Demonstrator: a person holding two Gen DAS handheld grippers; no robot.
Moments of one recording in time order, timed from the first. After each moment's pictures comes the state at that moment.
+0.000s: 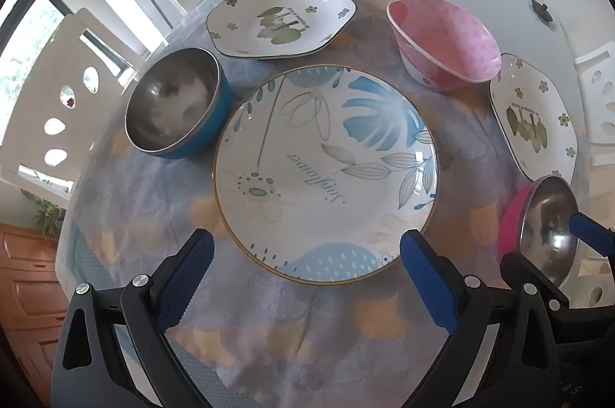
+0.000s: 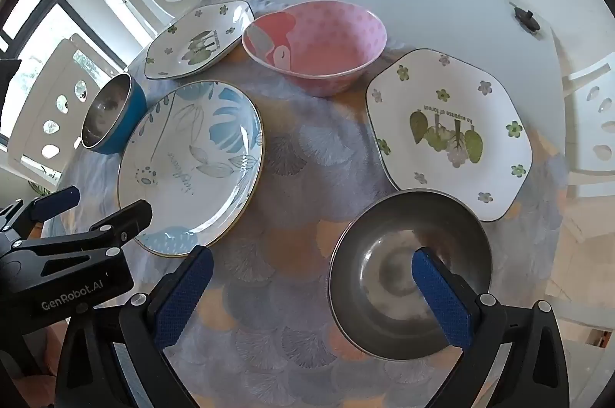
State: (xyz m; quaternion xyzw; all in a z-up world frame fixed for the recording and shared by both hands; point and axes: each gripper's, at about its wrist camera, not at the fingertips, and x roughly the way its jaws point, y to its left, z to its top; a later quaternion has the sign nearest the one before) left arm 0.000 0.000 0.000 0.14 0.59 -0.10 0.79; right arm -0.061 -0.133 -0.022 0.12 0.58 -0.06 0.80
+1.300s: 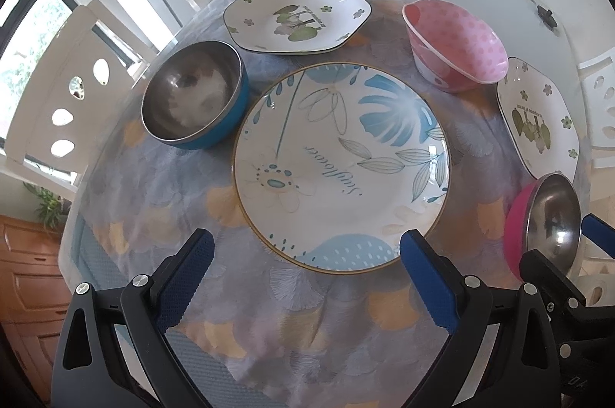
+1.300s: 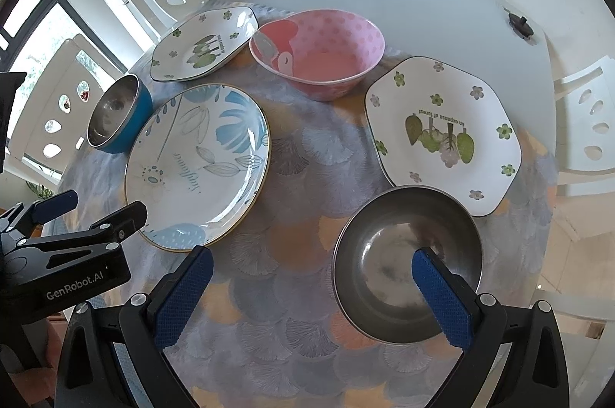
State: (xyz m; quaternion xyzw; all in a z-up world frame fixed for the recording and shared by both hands) left arm -0.004 0.016 0.006 0.14 0.59 -0.10 0.79; right arm -0.069 -0.127 -0.008 0.12 0.57 -0.07 0.81
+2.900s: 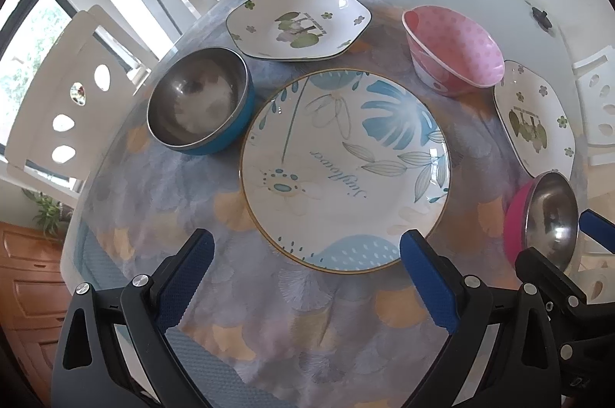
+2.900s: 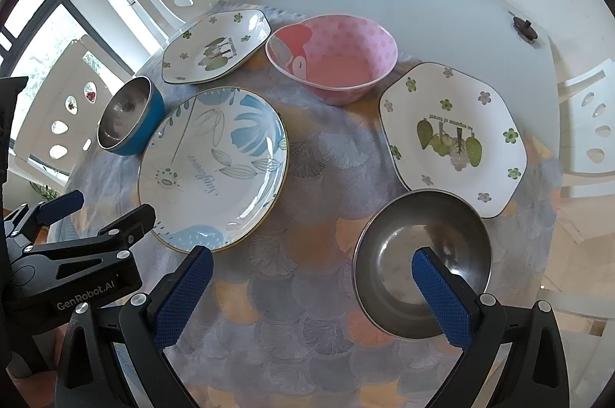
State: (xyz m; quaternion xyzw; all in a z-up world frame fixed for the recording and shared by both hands) left arm -0.002 0.023 0.012 0.14 0.58 -0.11 0.79; right arm -0.066 -0.116 0.000 0.12 0.57 -0.07 0.81
